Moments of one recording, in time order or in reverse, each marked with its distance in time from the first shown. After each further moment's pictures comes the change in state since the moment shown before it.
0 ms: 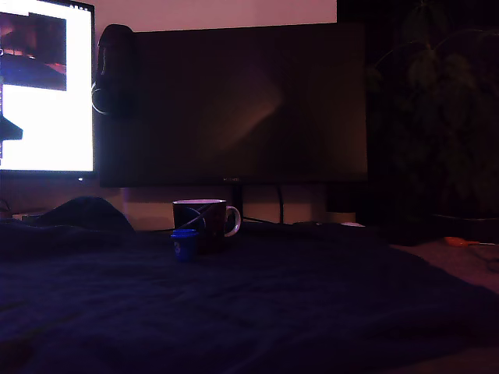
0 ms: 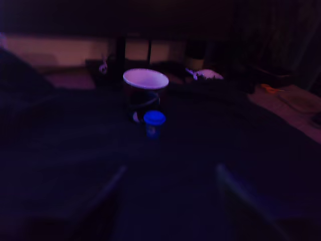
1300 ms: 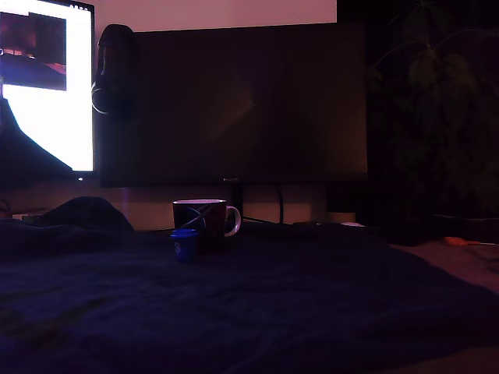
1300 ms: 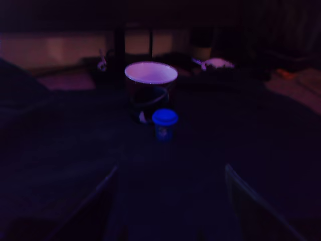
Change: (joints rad) arm 0.000 0.698 0.000 0.669 0.010 0.070
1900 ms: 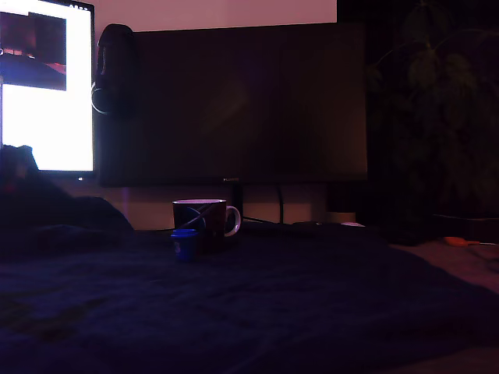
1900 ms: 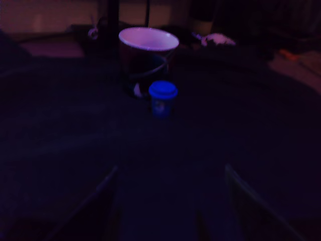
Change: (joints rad) arm 0.000 0.243 0.006 0.188 0.025 -0.031
